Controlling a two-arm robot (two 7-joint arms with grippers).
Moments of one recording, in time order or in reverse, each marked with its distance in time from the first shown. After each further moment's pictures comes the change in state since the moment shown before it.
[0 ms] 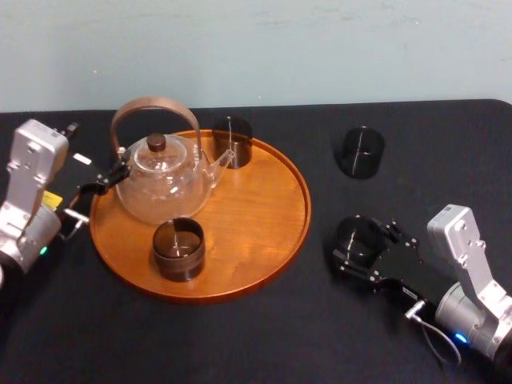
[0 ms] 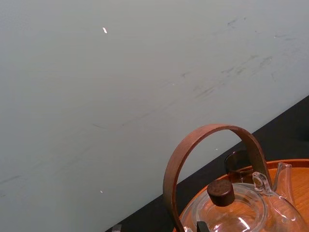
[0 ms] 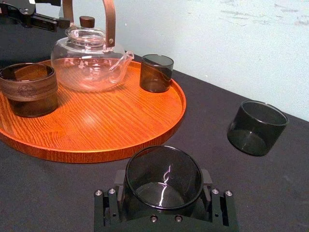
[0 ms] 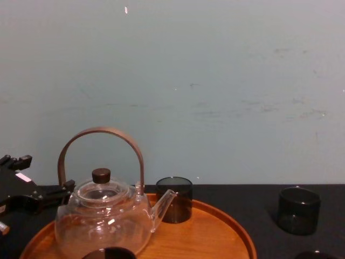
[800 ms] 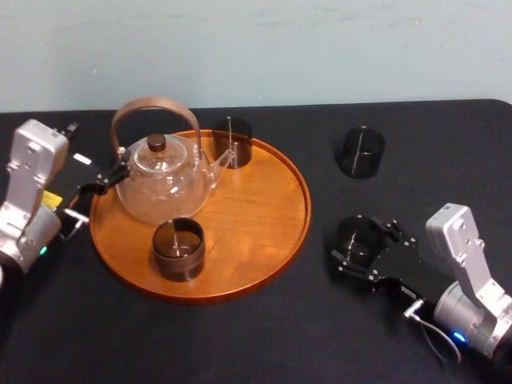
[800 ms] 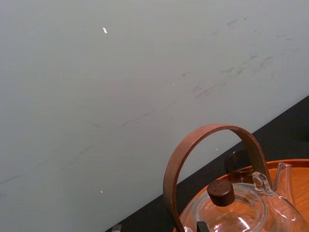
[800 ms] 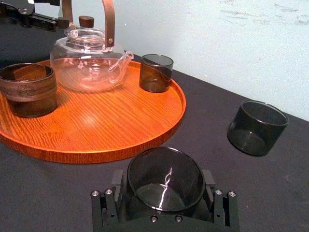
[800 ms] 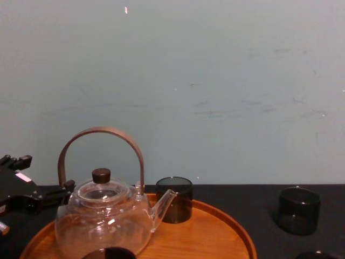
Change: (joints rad) left arm 0.000 0.000 0.000 0.000 0.000 0.000 0.000; right arm 0.002 -0.002 0.000 0.002 -0.002 0.002 0.000
